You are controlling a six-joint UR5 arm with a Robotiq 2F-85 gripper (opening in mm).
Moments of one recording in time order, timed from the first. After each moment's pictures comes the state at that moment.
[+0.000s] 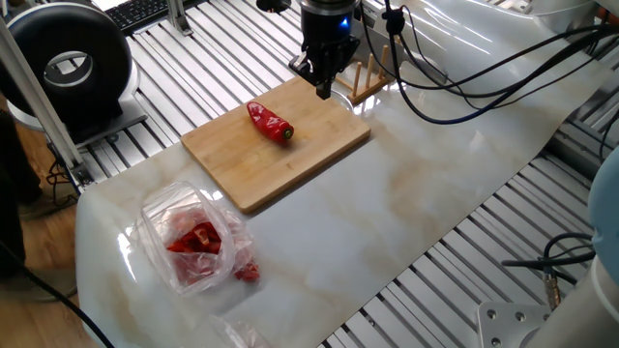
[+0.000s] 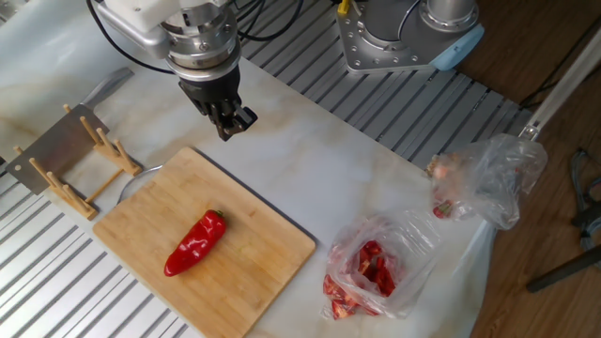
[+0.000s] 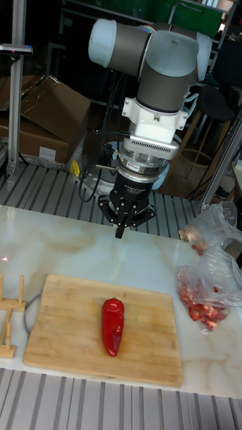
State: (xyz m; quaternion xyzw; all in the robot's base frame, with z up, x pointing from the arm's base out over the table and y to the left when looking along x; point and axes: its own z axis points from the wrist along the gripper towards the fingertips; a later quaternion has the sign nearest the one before) arm 0.538 0.009 0.188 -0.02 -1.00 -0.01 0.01
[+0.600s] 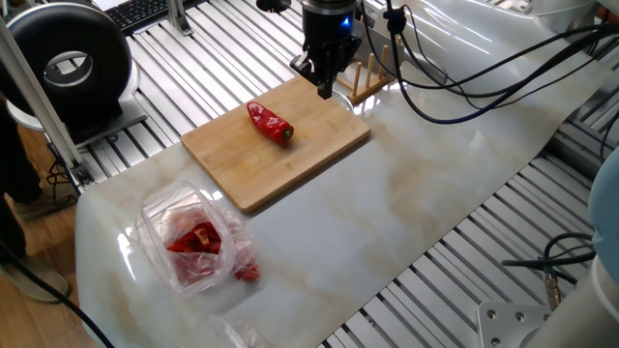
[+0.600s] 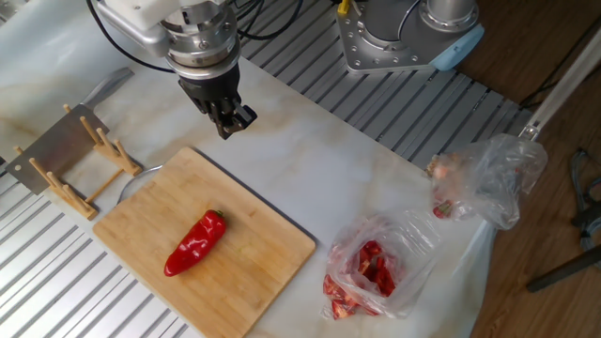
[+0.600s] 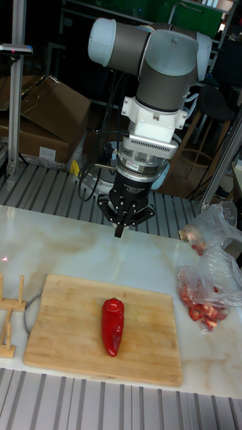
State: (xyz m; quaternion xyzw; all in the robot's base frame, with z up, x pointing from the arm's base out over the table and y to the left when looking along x) arm 0.537 0.007 0.188 -0.02 -1.00 -0.01 0.01
